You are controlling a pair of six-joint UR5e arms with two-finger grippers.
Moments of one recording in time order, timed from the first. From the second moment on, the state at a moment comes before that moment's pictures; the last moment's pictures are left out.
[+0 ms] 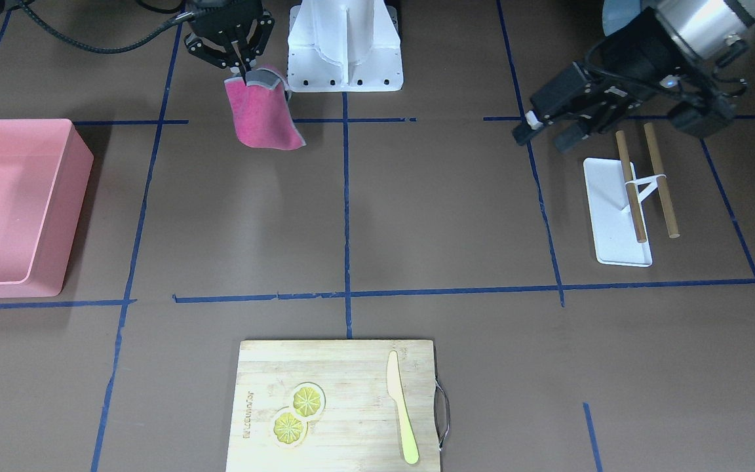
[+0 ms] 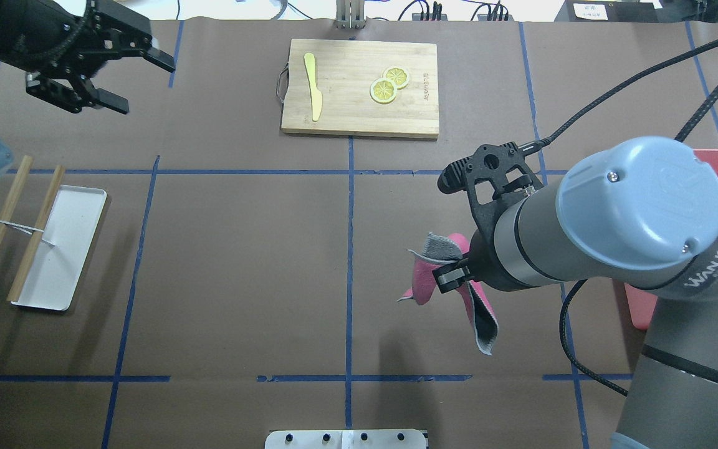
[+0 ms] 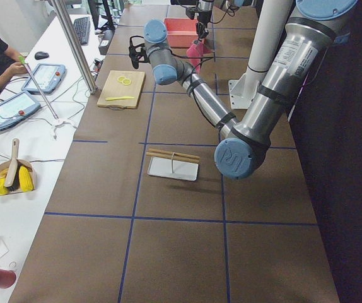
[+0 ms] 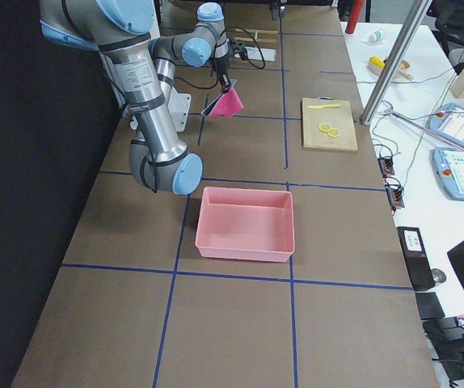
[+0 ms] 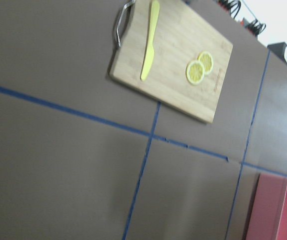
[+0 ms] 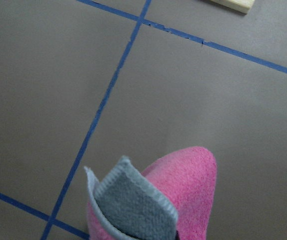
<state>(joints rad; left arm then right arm) -1.11 -1.99 -1.91 -2.02 -2.44 -1.47 0.49 -1.06 2.32 -1.99 1.81 0.88</state>
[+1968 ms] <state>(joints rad) -1.27 -1.70 -1.94 -2.00 -2.40 -0.95 0.77 -1.08 1.63 -1.59 2.19 1.05</state>
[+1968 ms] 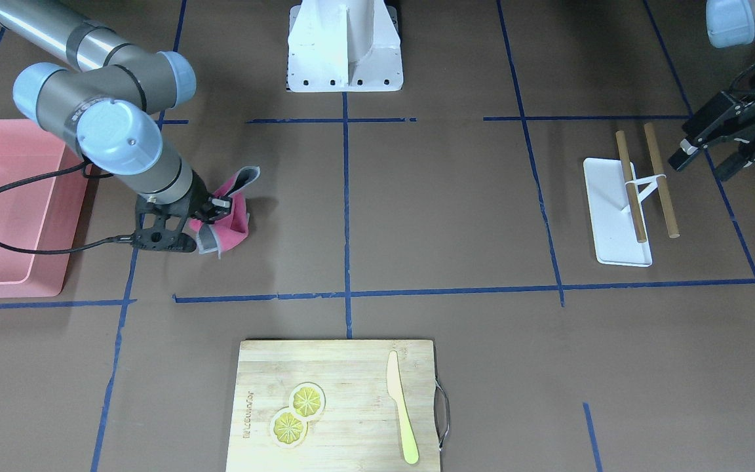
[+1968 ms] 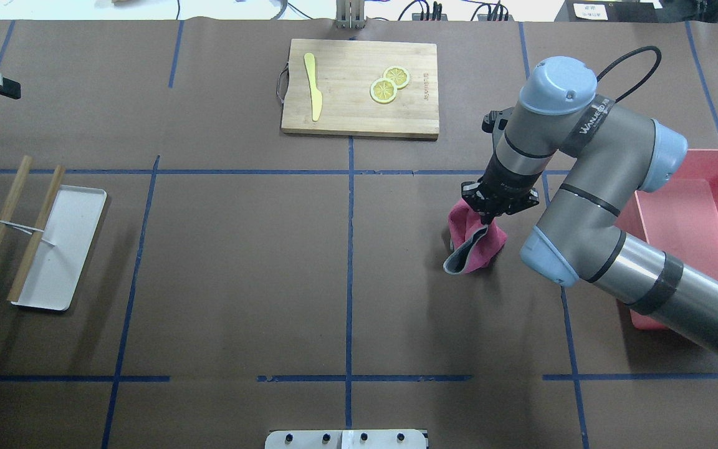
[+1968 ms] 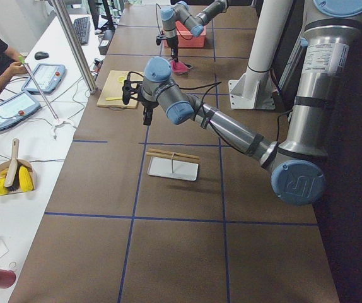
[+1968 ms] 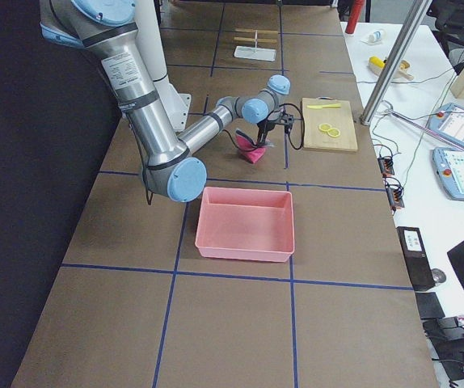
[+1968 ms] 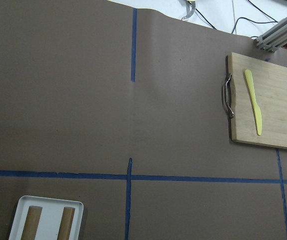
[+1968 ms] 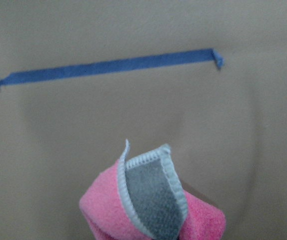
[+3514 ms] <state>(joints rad) -1.41 -1.58 -1.86 -1.79 -2.27 -0.35 0.64 -1.07 1.69 -1.59 2.17 1.19</state>
